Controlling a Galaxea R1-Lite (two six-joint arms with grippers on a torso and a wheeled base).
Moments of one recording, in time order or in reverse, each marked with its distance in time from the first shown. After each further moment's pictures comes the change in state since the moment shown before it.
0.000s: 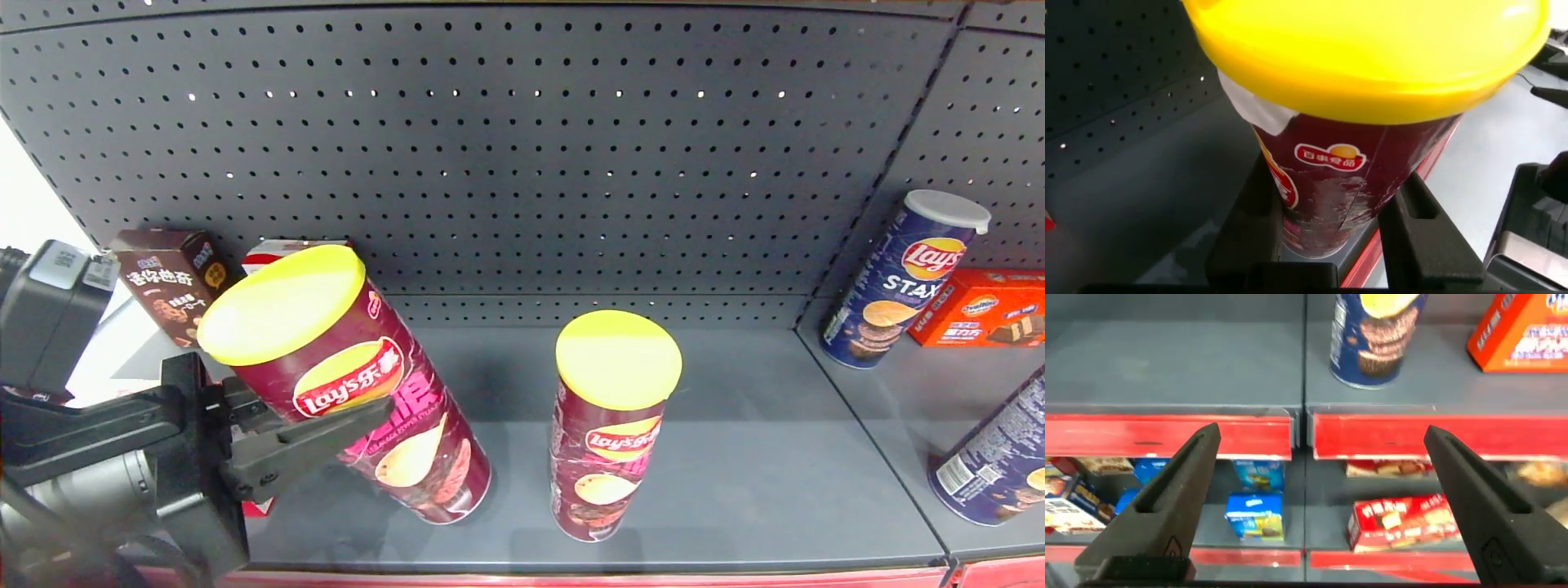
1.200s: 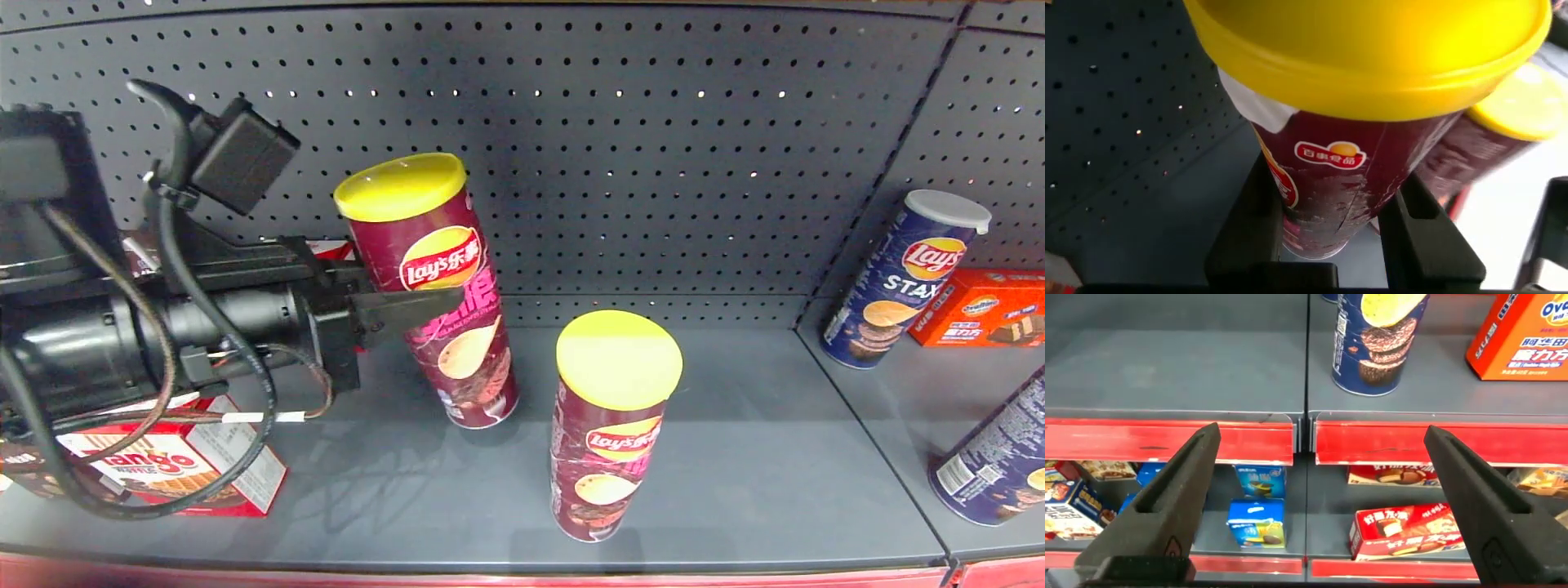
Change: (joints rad) left arm 0.005 0.254 -0.425 0.265 0.003 0.074; right arm 0.009 -0.031 0.000 -0.001 0.001 0.000
